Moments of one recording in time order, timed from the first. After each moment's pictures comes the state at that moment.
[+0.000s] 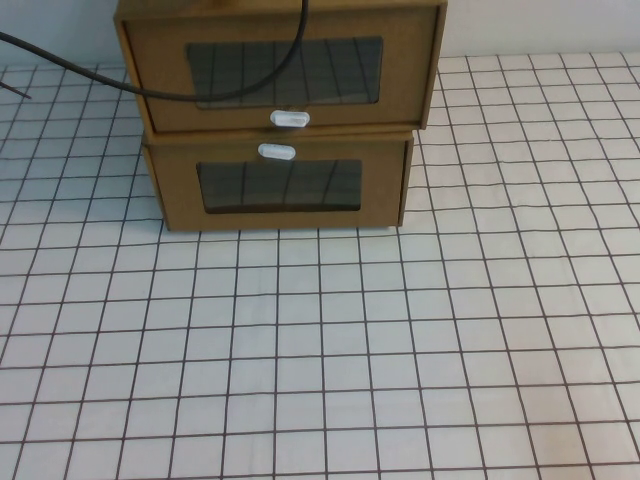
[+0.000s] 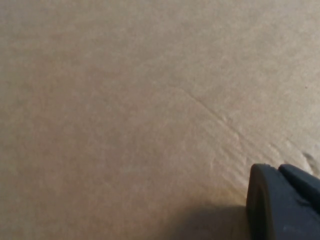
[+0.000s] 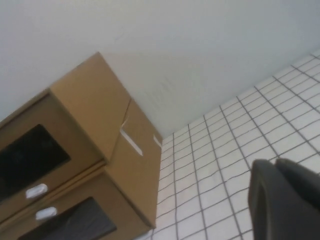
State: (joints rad) right arm 0.07 -0.01 0.02 0.91 0.02 -0.28; left arm -0.20 1.96 -2.11 -0.62 0.97 0.64
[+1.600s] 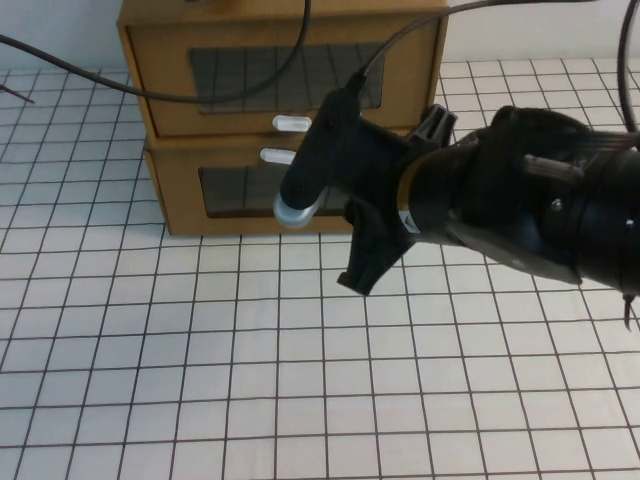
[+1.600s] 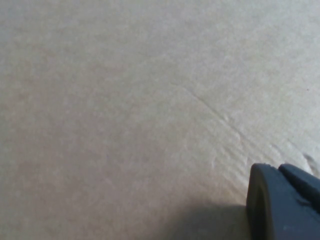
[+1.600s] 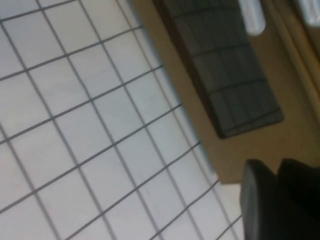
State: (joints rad) right arm 0.85 1.62 -1.33 -0.55 0.60 0.03; left arm -0.20 1.96 -2.11 -0.62 0.97 0.61
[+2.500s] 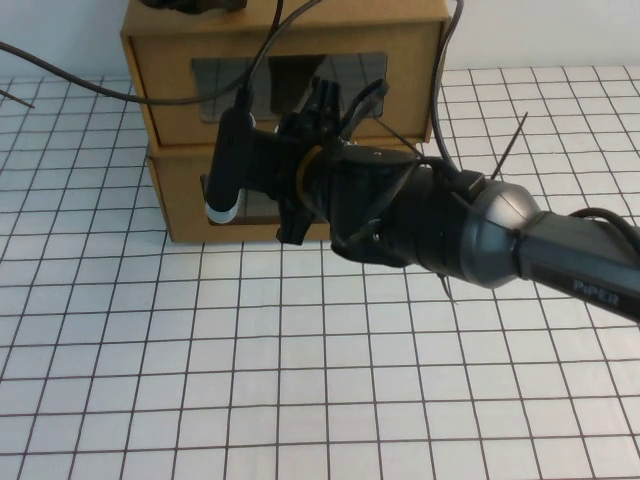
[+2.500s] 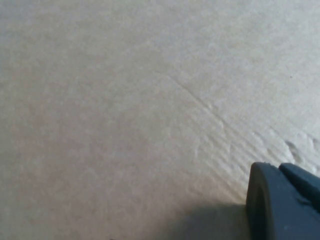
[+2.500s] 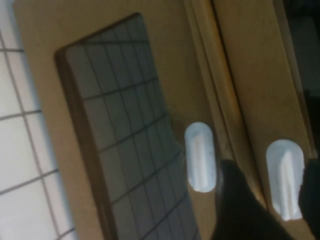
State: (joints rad) right arm 0.84 2.00 -1.63 -1.18 0.42 0.29; left arm -0.20 1.96 -2.12 -0.62 1.03 0.61
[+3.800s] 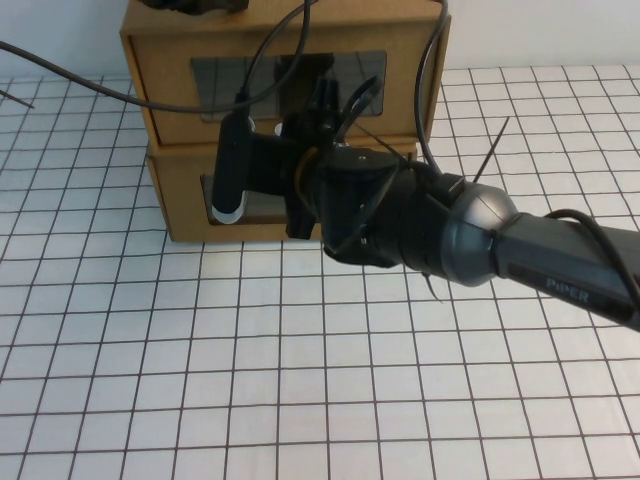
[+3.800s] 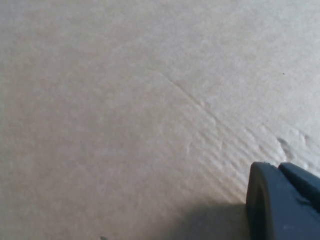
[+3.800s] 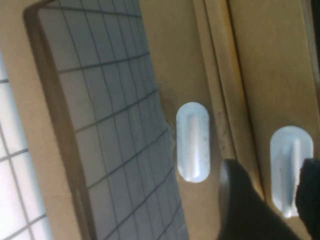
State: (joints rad) right arm 0.83 2.06 -1.67 -1.26 0.48 0.29; left arm -0.20 1.96 -2.12 -0.63 1.04 0.61
